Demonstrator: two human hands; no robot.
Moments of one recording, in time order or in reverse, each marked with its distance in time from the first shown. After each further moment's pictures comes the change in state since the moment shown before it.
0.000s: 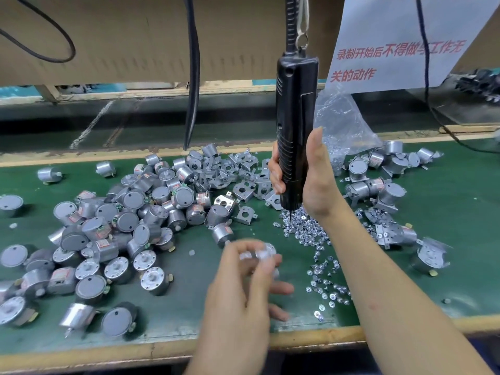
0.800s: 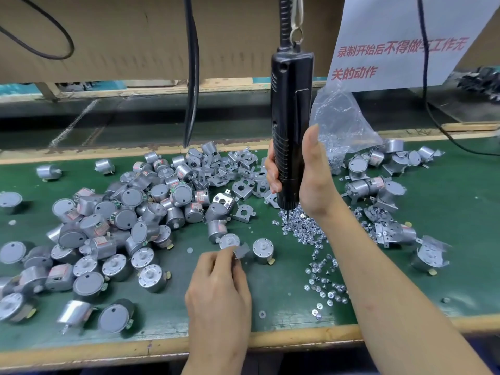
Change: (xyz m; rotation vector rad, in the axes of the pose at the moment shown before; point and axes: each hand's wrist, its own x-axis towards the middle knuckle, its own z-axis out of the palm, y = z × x) left_hand 0.016 -0.038 -0.006 0.943 0.407 0.285; right_hand -0.001 0.000 0.002 -0.032 -0.014 -0.018
